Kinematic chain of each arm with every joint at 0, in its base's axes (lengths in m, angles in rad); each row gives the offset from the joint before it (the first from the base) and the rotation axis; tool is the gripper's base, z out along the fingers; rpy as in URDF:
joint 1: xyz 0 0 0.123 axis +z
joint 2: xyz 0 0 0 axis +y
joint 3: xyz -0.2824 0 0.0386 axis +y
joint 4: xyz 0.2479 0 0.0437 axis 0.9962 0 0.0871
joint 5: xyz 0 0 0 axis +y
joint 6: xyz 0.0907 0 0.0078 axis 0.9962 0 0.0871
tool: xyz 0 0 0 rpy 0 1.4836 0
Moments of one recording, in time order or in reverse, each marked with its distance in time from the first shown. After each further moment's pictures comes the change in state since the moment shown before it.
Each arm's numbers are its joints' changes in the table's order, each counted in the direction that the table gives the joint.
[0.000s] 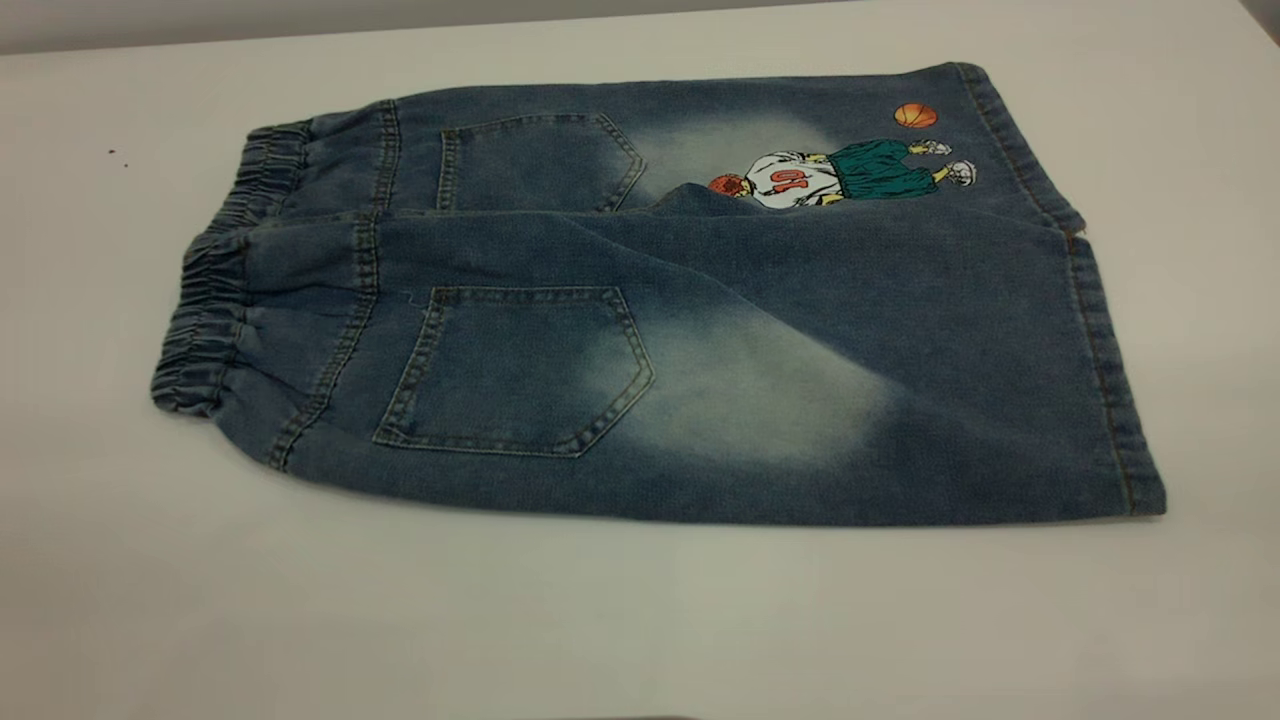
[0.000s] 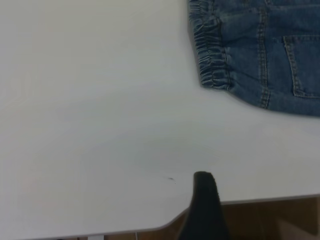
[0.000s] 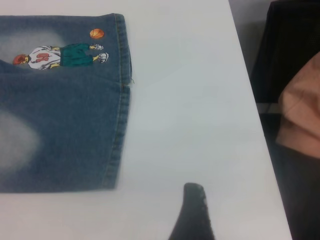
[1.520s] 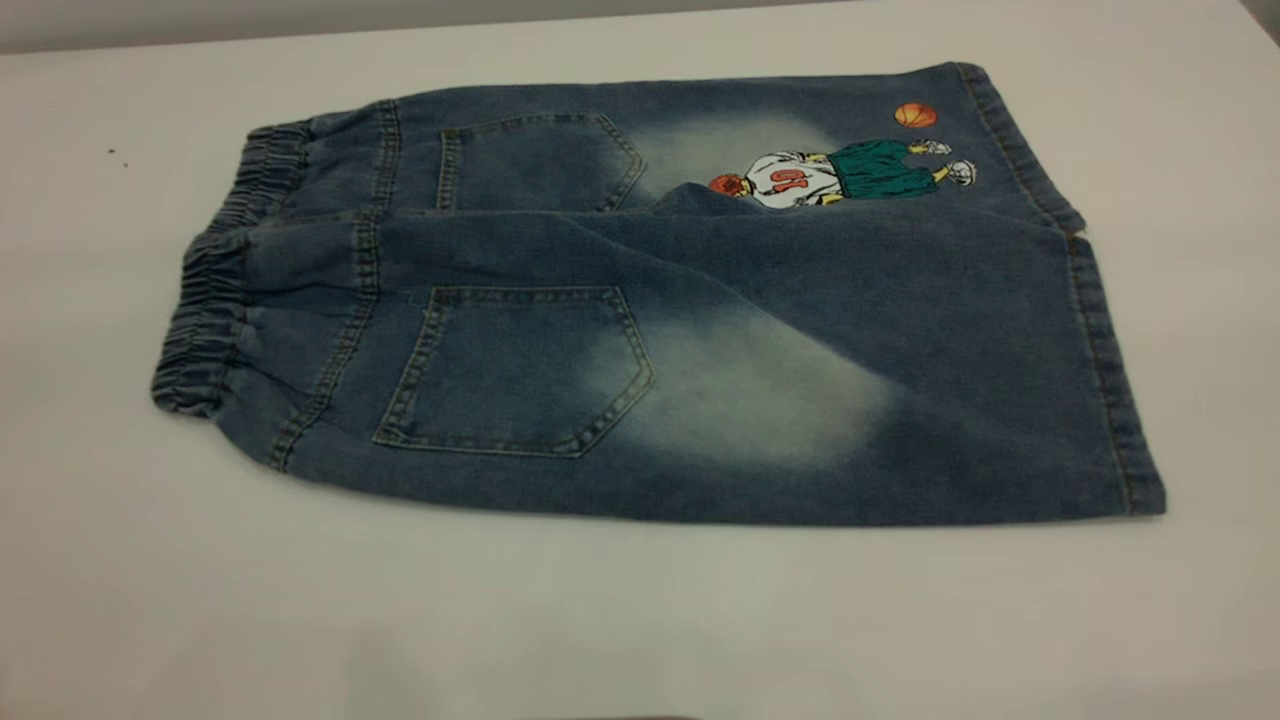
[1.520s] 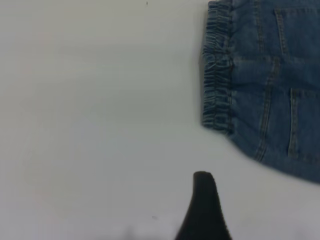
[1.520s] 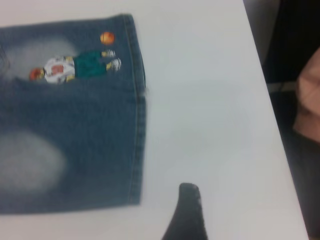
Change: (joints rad) left arm 0.000 0.570 -0.198 0.041 -0.250 -0.247; right arm 0.000 0.405 -0.207 0.034 -0.088 0.075
